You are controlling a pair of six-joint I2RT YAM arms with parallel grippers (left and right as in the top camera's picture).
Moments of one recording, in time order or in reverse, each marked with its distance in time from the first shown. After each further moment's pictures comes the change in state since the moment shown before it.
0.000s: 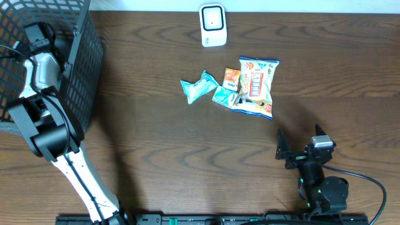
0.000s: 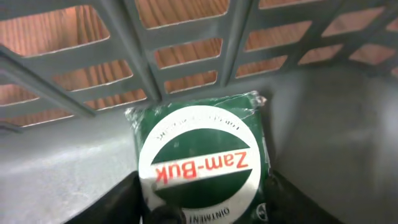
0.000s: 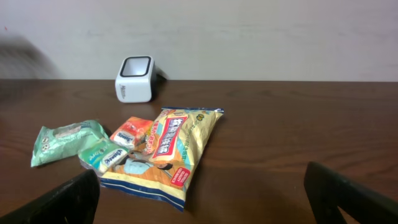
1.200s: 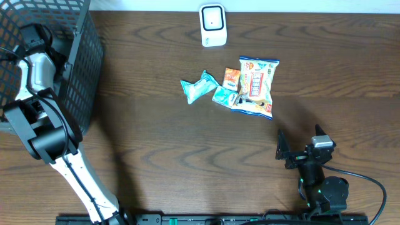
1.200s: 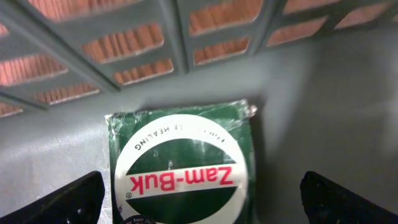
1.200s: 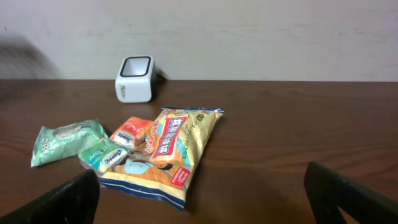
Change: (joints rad) left arm 0.020 -0.018 0.001 -0.093 0.061 0.023; right arm 0.000 0.000 0.000 0.000 0.000 0.000
